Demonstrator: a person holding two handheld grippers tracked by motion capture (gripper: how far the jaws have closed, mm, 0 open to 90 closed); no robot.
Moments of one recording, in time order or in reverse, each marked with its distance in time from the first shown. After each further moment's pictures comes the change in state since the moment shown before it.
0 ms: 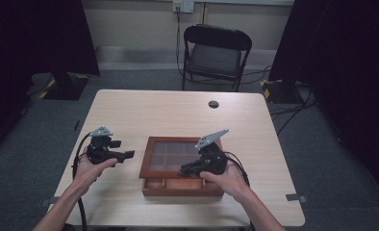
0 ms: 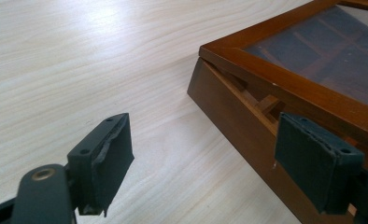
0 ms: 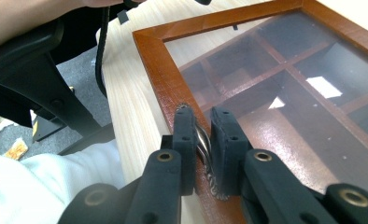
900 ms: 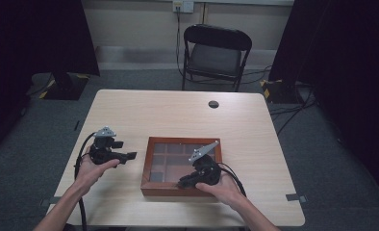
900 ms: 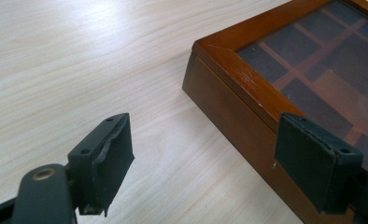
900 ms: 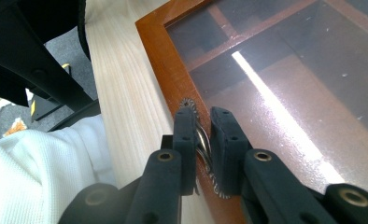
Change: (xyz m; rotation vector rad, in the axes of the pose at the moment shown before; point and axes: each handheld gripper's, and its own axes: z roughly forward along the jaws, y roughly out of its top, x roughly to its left) left arm -0.006 0.001 0.005 0.028 -0.007 0.040; right arm -0.005 -0.031 0.037 0.104 0.006 0.011
